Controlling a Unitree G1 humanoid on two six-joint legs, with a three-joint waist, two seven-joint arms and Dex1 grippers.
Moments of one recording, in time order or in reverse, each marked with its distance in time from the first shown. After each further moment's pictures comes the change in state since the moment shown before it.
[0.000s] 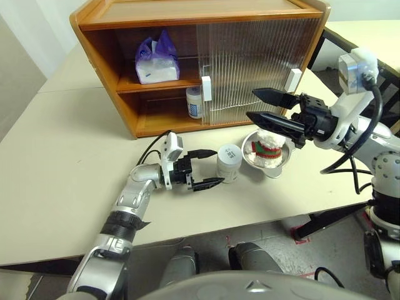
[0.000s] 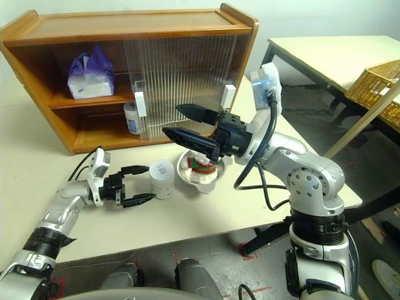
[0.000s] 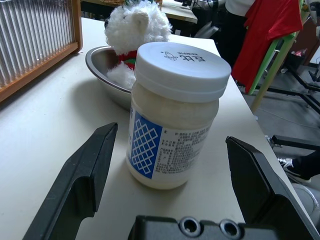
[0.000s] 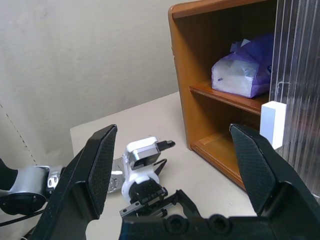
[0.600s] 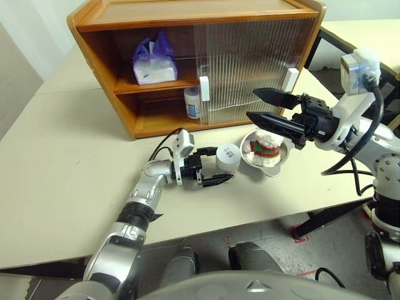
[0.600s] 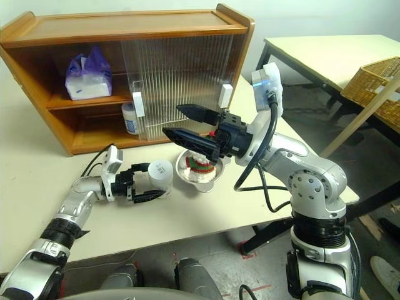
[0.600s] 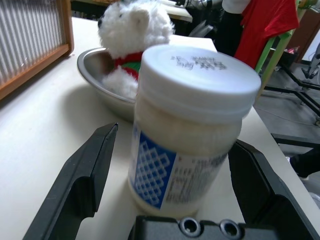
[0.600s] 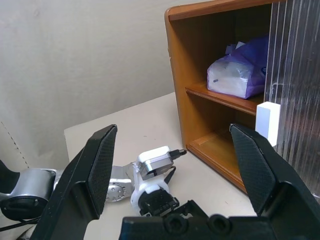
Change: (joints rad) left arm -0.095 -0.089 -0.008 0.166 0.062 -0.076 -0.007; right arm 0.012 -0.005 -0.006 -0.027 0.011 0.000 -0.030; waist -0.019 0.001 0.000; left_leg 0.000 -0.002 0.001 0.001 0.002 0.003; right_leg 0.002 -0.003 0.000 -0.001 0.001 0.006
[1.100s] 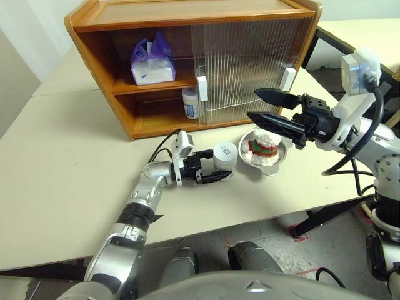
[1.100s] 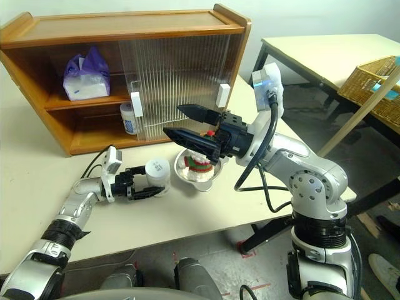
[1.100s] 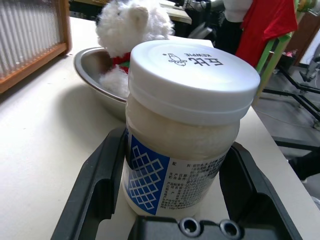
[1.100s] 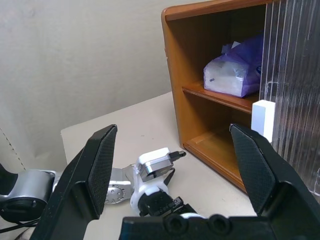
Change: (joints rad) left arm 0.012 -0.003 0.022 0.013 -0.001 -0.007 0.043; right arm 0.004 -0.003 -0.003 -0.001 0.001 0.000 -0.004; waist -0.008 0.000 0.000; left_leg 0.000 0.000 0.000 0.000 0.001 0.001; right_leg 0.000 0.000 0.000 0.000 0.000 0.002
